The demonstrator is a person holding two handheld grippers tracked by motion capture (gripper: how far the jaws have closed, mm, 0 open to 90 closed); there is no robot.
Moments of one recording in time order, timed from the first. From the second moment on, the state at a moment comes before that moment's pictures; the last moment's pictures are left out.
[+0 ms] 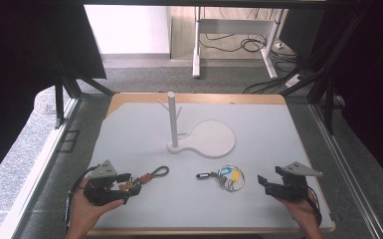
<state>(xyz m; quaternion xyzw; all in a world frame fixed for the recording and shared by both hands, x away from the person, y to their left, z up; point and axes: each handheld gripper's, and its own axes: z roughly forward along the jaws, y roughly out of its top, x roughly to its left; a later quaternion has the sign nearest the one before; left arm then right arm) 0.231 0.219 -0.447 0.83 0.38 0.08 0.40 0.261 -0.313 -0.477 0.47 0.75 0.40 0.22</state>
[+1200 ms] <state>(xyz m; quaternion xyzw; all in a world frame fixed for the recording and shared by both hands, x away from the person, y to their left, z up) 0.258 0.185 -0.391 0.89 0.27 0.04 0.36 0.250 -0.339 -0.479 0.48 0.75 0.40 0.21</state>
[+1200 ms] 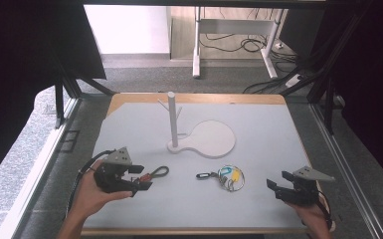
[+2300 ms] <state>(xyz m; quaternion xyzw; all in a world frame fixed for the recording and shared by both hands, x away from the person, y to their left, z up) 0.322 0.167 -0.426 0.92 0.30 -0.02 0.23 0.250 -0.333 -0.493 0.48 0.77 0.37 0.21</state>
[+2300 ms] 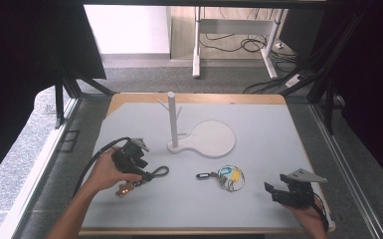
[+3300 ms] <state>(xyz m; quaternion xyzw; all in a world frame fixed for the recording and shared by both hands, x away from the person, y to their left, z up) 0.346 0.160 -0.471 0.94 0.30 -0.05 0.12 0.253 -0.328 -0.498 0.47 0.78 0.35 0.19</state>
